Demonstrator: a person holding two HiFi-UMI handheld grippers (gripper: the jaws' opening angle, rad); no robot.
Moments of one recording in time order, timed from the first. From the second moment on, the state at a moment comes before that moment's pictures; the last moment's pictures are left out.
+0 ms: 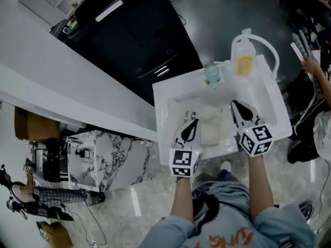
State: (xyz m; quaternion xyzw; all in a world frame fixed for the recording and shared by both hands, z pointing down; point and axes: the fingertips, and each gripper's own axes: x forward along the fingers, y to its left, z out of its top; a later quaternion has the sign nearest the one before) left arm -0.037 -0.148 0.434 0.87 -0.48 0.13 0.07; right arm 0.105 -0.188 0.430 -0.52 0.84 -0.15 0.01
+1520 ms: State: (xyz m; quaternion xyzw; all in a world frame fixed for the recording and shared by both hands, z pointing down) left arm -0.001 -0.190 0.653 0.77 -0.08 0.63 -0.09; right arm 0.164 -0.195 0.553 -0.53 0.79 -0.30 0.02
